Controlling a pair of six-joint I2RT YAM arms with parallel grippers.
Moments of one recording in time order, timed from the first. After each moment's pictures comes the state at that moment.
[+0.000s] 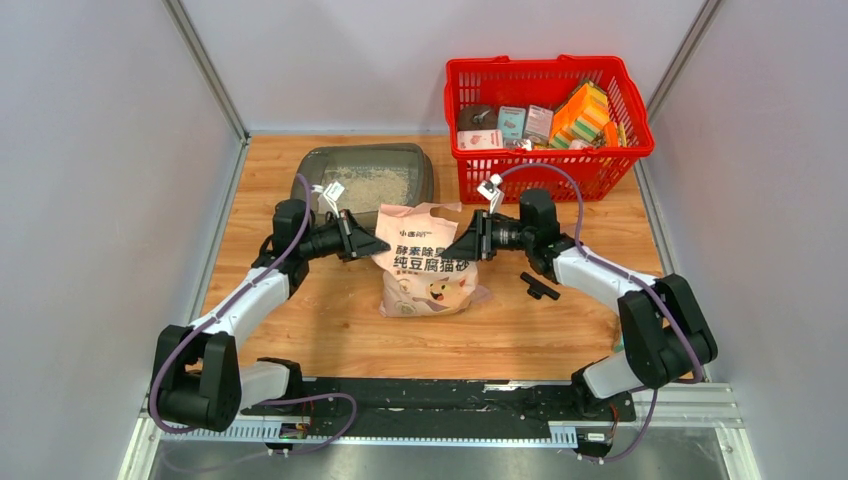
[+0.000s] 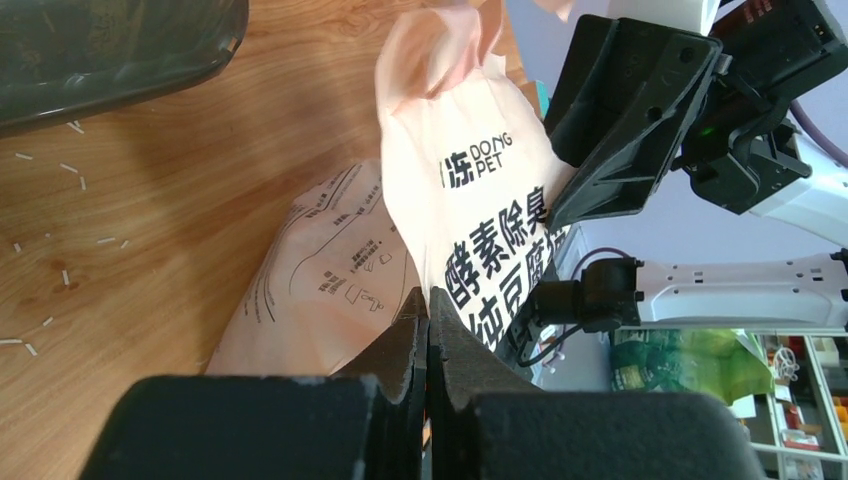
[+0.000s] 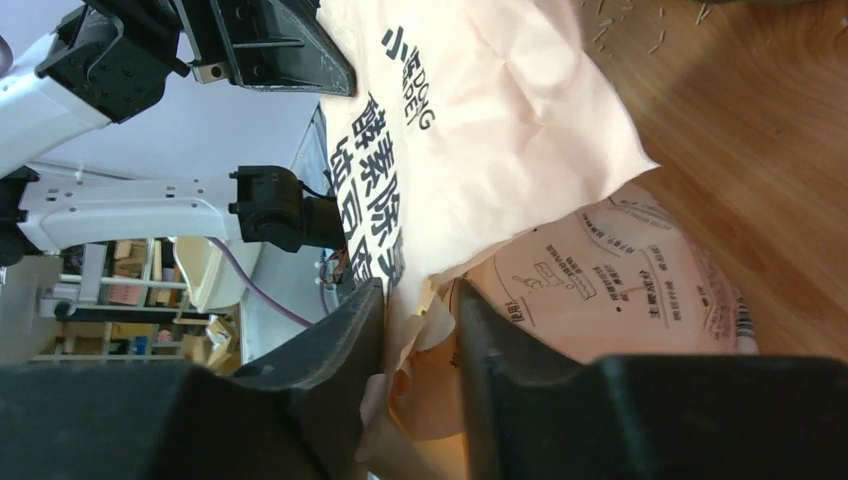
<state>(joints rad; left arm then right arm) -0.18 1.21 0.62 0.18 0.87 -0.67 0.42 1.47 0.78 0.31 -0.93 0.67</state>
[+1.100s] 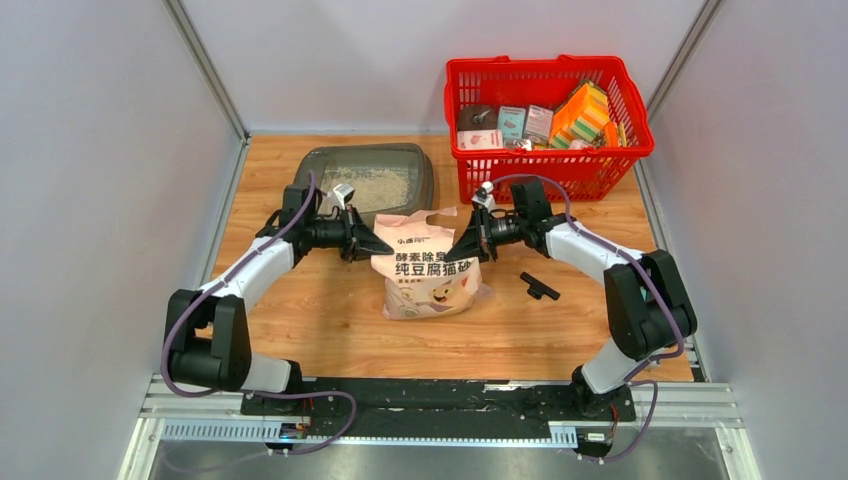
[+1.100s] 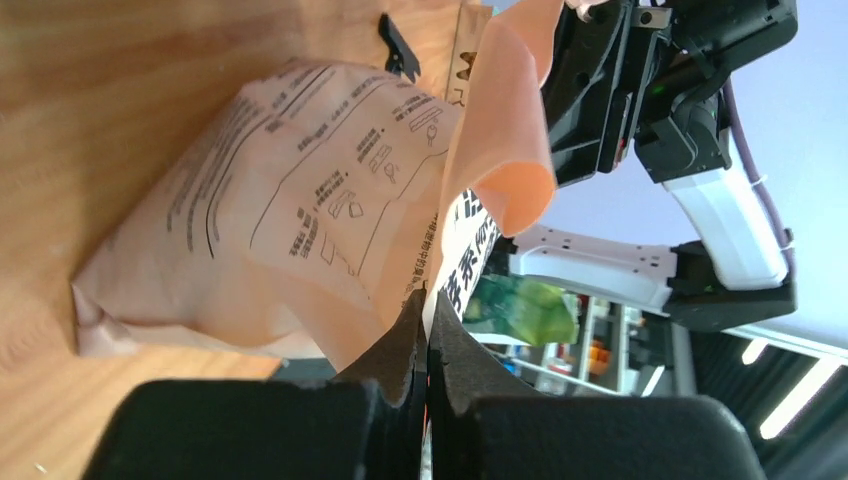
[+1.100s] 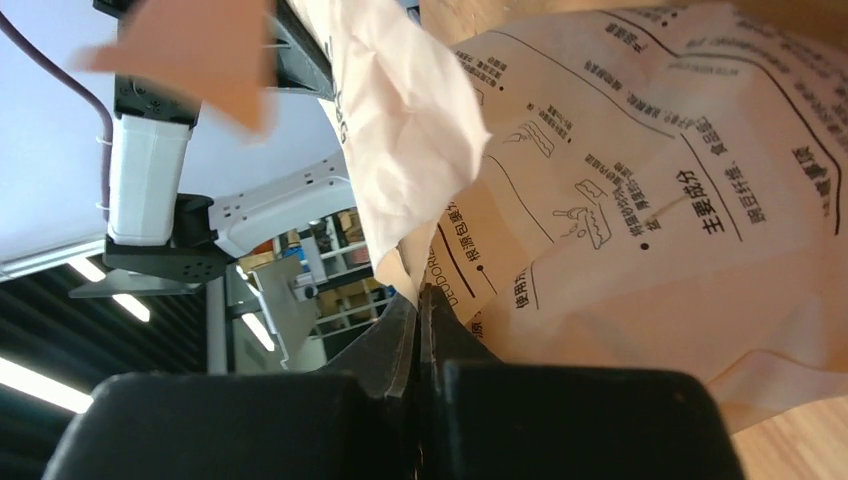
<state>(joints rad) -0.15 1.39 0.82 -0.14 1.04 -0.81 0.37 1.62 0.98 -0.07 -1.13 0.93</state>
